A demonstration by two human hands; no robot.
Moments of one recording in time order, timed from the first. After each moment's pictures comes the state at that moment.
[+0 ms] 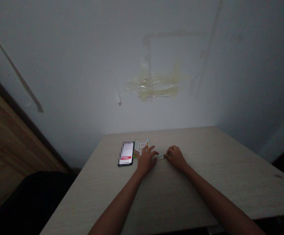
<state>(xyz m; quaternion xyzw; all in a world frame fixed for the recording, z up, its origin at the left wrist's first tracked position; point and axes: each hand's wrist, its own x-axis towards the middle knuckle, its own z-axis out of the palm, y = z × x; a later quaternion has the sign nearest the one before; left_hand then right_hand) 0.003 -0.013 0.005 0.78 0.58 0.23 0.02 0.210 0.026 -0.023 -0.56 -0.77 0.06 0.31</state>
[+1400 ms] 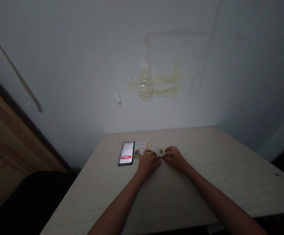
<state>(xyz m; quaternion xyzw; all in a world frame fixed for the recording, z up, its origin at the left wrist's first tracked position) 0.005 -0.026 0.010 0.81 0.53 0.24 0.03 0.216 0.023 -0.029 -0.43 -0.82 0.09 0.37</state>
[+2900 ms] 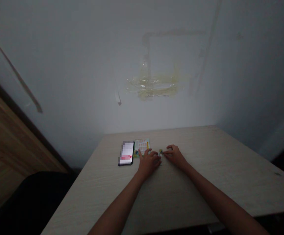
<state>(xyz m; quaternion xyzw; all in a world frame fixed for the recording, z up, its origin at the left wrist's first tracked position) 0.005 -0.023 0.001 0.82 0.52 0.23 0.02 0.214 0.031 -0.035 -0.49 -0.78 0.10 0.39</state>
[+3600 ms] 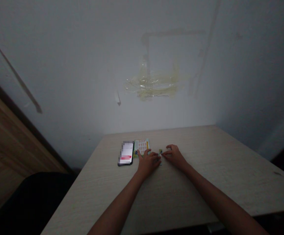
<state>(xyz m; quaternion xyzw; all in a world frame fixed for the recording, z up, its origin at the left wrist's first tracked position) 0.004 -0.021 0.001 0.82 0.53 0.22 0.03 0.212 0.030 -0.033 -0.49 -0.79 0.07 0.37</state>
